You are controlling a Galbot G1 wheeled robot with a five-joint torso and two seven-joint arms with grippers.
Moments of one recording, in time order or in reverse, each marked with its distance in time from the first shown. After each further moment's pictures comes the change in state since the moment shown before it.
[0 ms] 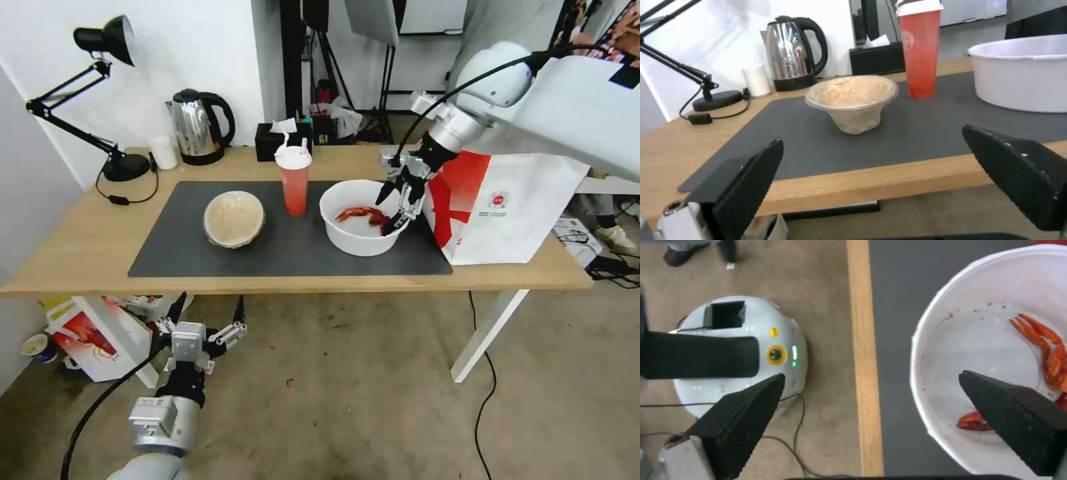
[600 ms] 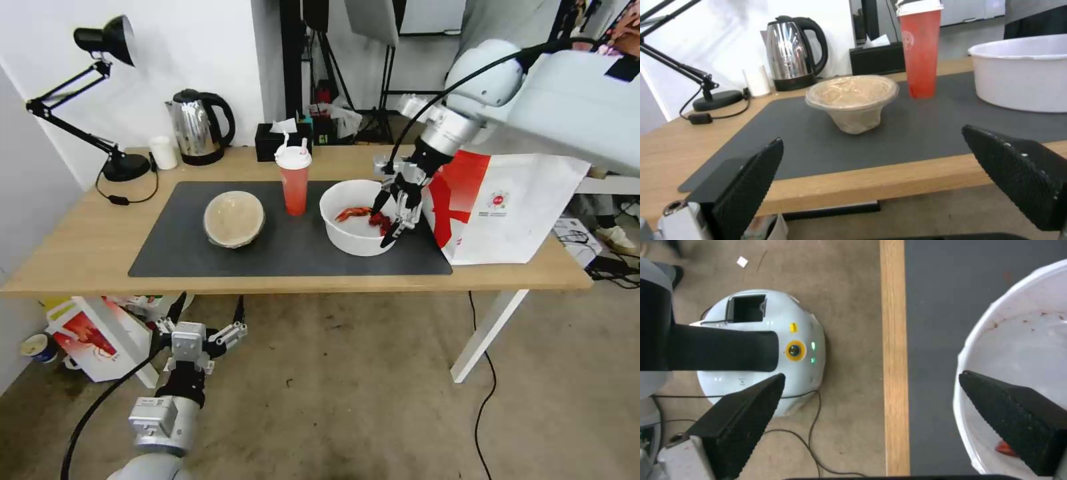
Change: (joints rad) left arm 0.000 0.000 0.000 0.000 0.000 0.000 0.000; right arm -0.007 0.033 -0.035 0.039 0.030 -0.018 -0.002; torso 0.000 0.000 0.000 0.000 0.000
